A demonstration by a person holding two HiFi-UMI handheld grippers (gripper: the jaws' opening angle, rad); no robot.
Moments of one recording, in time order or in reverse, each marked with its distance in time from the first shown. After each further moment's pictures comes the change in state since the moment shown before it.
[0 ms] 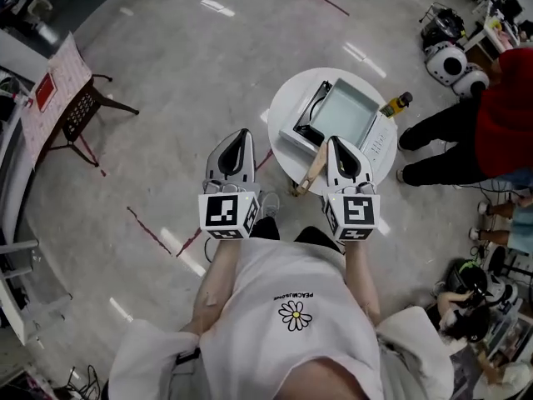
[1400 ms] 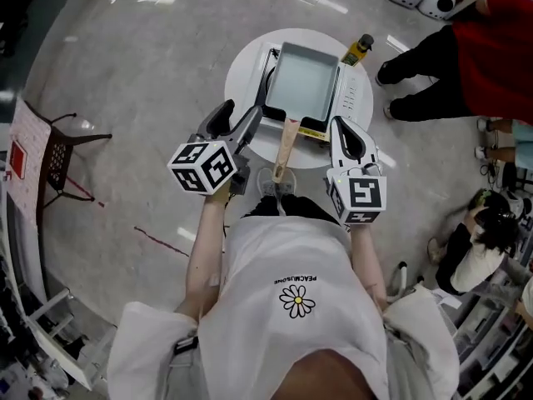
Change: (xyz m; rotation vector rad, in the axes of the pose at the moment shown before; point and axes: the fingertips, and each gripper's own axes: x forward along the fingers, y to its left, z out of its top) left arm 0.110 -0.074 -0.075 -0.359 0.414 -0.450; right arm -0.036 -0.087 -0.049 0.120 0.116 -0.257
